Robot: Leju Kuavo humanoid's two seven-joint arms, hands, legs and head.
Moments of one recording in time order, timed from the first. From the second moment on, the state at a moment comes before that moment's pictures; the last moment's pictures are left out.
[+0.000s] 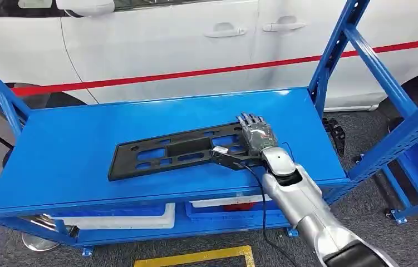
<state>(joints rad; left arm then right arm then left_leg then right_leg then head) -0.05 -0.05 0.99 -0.21 -0.59 -0.22 -0.31 -0.65 -0.01 0.45 -0.85 1.38 -0.07 0.01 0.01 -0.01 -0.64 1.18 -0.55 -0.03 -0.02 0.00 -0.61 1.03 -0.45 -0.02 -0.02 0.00</state>
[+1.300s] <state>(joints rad) -0.06 -0.06 1.01 -0.21 -0.65 -0.23 -0.32 -0.85 0.18 0.70 -0.46 1.36 -0.06 -0.12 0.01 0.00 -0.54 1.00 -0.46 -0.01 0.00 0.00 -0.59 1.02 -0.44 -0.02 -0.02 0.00</state>
